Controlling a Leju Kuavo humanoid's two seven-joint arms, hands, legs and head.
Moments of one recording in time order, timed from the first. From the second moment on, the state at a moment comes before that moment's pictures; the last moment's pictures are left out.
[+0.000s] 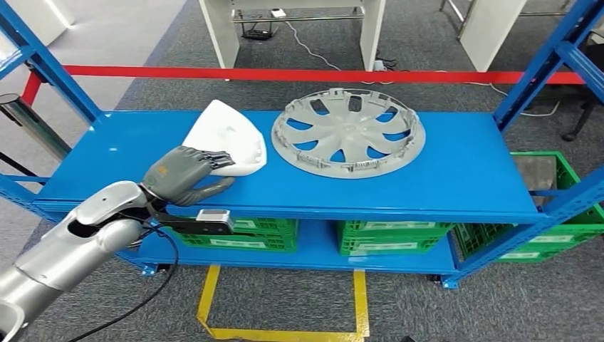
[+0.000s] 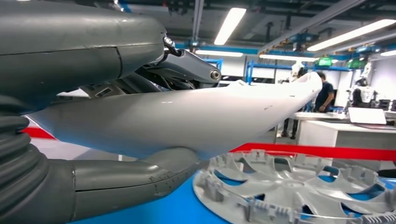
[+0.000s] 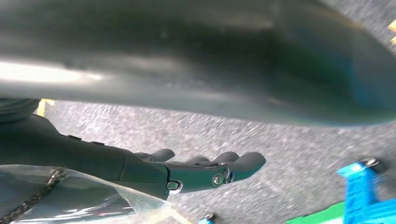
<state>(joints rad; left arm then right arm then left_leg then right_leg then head) -0.48 0.41 -0.72 -1.51 -0.88 0.23 -0.31 -0.12 0.14 -0.31 -0.20 1.27 -0.42 -0.15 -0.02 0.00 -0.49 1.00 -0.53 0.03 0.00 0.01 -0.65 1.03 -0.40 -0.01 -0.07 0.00</state>
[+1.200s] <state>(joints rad) -0.48 0.41 -0.72 -1.51 -0.87 0.22 -0.32 -0.12 0.14 -0.32 -0.21 1.26 -0.42 -0.16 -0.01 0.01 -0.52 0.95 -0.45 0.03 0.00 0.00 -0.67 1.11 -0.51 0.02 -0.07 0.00</state>
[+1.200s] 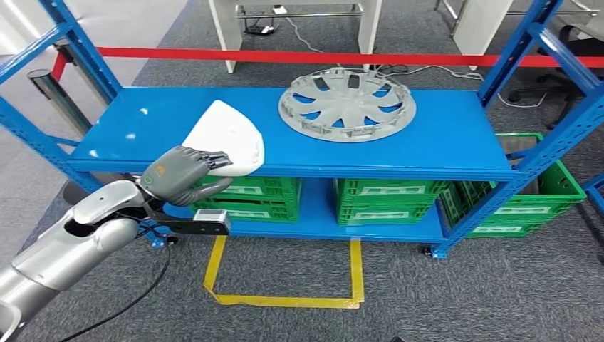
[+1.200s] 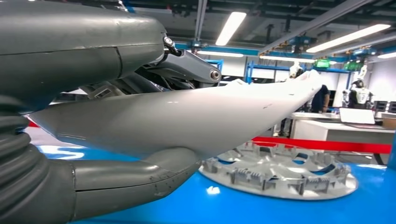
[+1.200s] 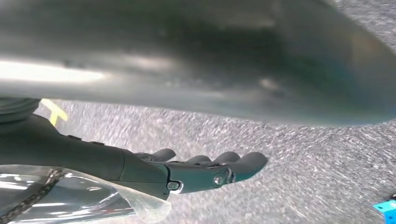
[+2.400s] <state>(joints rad) -0.47 0.42 -0.72 -1.51 -0.86 0.21 -0.32 -0.12 0.15 -0.32 -0.21 1.27 -0.42 -0.15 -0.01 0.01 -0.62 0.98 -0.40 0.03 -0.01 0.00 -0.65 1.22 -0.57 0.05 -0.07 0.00</state>
